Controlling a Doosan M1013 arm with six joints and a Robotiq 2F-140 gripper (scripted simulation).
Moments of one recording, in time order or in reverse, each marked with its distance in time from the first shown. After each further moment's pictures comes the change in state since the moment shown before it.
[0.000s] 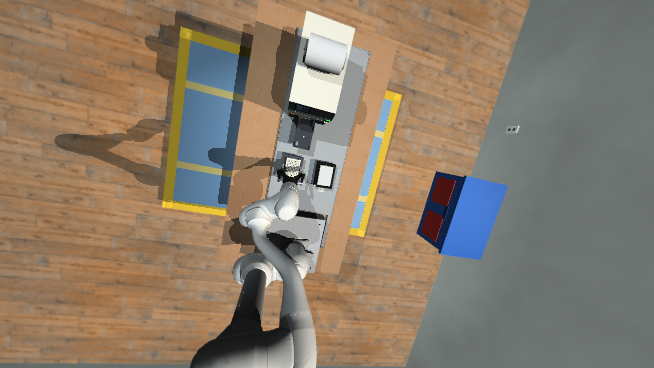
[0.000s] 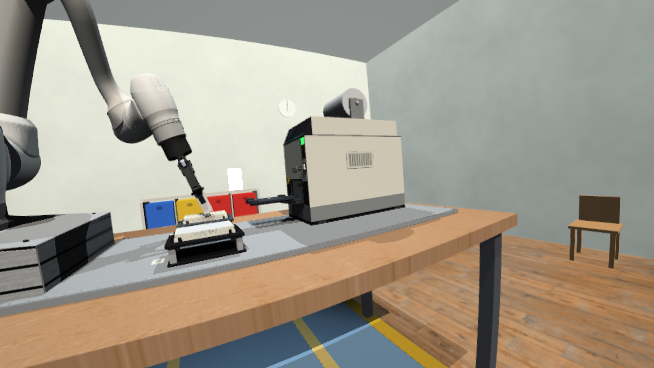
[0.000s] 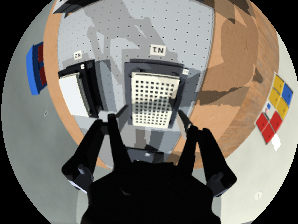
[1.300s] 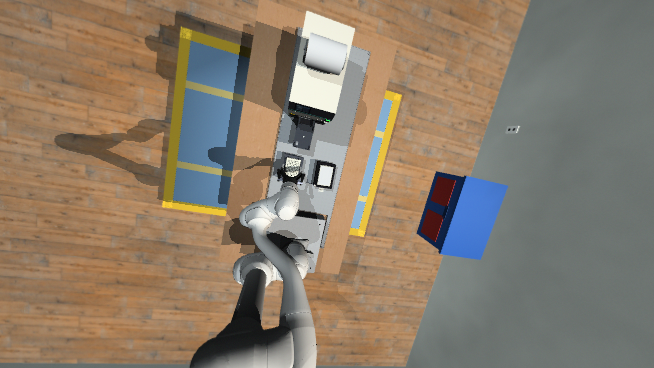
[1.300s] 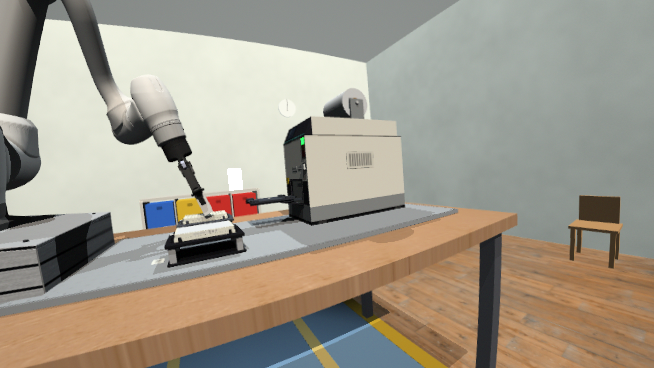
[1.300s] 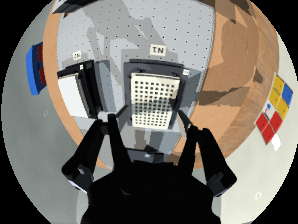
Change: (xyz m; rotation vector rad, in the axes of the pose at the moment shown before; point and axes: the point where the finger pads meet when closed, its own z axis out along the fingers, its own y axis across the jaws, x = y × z) arm 0.001 0.000 0.003 -0.001 0.000 0.000
